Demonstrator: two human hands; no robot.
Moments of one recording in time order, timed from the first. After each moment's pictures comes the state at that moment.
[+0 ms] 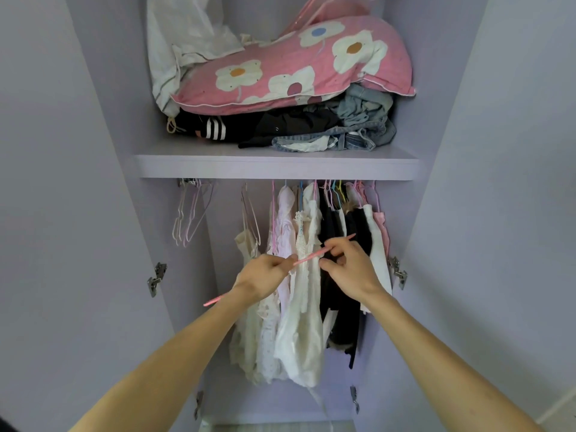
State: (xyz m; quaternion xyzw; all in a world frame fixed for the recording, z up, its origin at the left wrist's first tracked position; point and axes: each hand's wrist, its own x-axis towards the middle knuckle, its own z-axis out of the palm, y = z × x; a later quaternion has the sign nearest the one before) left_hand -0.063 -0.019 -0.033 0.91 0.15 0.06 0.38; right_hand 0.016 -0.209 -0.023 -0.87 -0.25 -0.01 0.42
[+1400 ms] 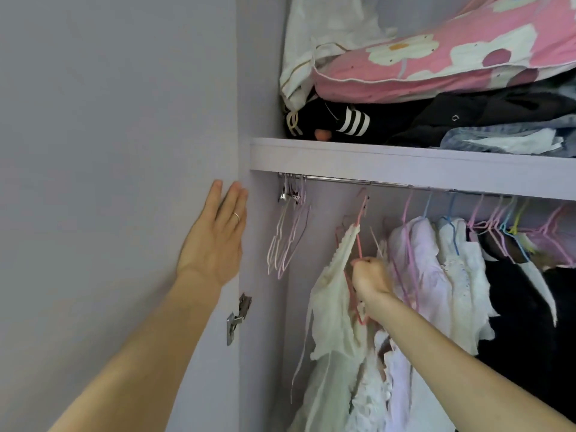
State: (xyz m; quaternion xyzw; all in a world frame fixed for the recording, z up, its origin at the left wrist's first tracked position) left_hand -0.091 0.278 -0.056 0.78 0.29 0.09 -0.55; right_hand 0.121 0.127 -0.127 -0.83 -0.11 0.05 0.54
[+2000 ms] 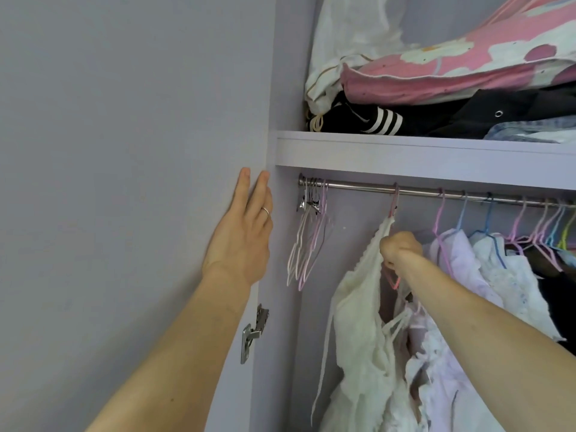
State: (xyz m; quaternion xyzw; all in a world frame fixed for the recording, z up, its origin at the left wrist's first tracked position) left_hand -0.077 0.301 -0.081 0.74 0.29 0.15 -0.59; right_hand 0.199 0.187 -0.095 -0.87 -0.12 -0.04 0.48
